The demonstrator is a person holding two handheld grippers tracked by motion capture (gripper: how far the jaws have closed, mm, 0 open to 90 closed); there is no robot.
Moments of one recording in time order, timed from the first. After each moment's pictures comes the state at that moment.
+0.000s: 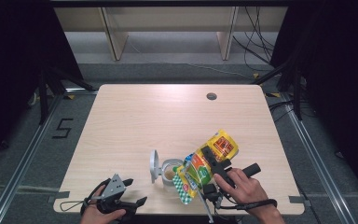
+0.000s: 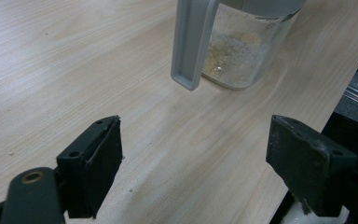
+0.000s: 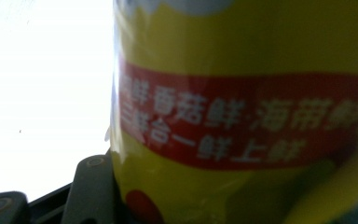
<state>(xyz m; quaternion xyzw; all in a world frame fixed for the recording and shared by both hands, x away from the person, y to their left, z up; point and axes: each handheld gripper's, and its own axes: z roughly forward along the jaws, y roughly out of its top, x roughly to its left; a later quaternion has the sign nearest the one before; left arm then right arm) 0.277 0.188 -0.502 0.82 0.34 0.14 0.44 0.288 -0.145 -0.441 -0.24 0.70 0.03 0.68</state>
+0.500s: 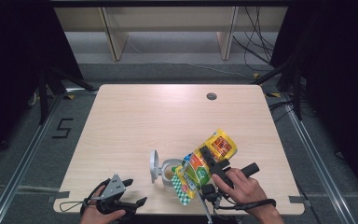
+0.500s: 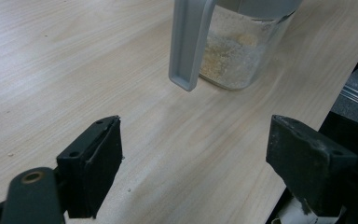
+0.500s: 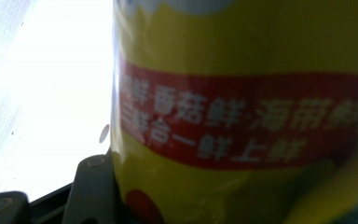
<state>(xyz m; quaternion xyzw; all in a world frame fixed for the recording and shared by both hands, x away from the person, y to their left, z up) 0.277 0.189 -0.501 0.82 0.32 0.14 0.45 0.287 -0.141 -0.438 -0.25 0.69 0.02 0.68</state>
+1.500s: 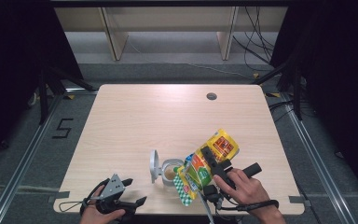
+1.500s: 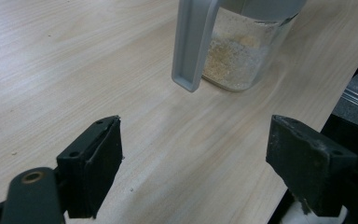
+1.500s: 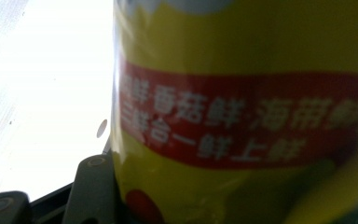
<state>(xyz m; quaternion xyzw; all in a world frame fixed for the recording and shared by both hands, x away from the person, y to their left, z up) 0.276 0.189 -0.501 0.82 0.33 0.13 0.45 0.284 -0.145 -0.437 -0.25 0.70 0.01 0.67</state>
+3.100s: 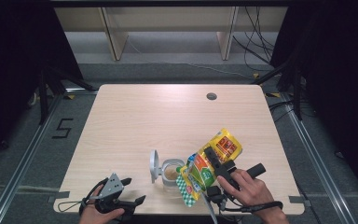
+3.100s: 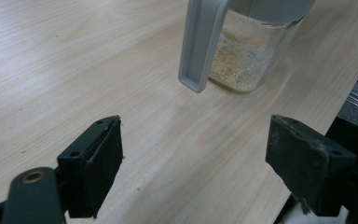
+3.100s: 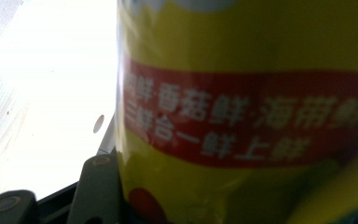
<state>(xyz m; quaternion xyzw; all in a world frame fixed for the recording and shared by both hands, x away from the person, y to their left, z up) 0.277 0.189 -0.502 0.81 0.35 0.14 0.46 0.280 -0.154 -0.435 -0.24 0.69 0.02 0.68</state>
